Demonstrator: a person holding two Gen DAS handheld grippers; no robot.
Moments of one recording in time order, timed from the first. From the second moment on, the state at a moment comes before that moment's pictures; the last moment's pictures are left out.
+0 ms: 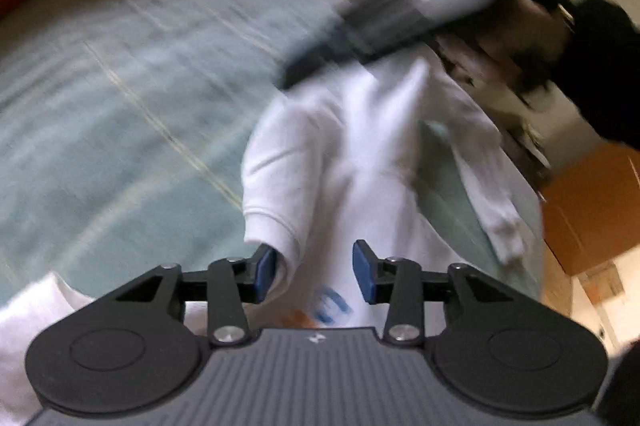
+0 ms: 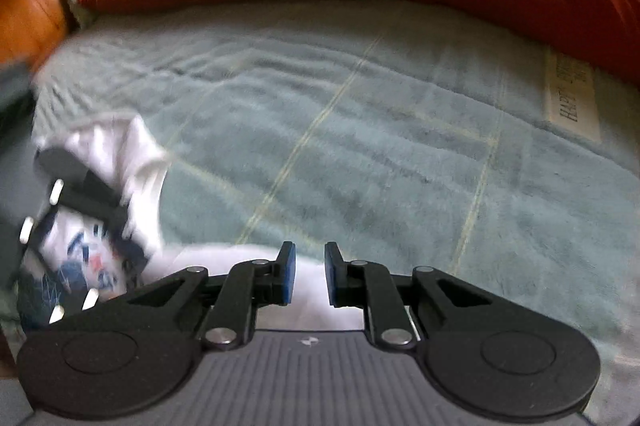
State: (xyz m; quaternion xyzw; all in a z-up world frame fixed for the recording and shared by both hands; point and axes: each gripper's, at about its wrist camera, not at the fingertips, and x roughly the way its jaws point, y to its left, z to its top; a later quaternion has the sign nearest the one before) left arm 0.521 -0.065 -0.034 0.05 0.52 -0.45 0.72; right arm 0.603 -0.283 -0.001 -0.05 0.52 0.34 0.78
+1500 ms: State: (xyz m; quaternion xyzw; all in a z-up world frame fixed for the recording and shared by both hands) left arm 0.607 0.038 -0.052 0.26 0.56 -0.48 0.63; right arm 0.531 -0.233 -0.055 0.00 0.61 0.49 0.63
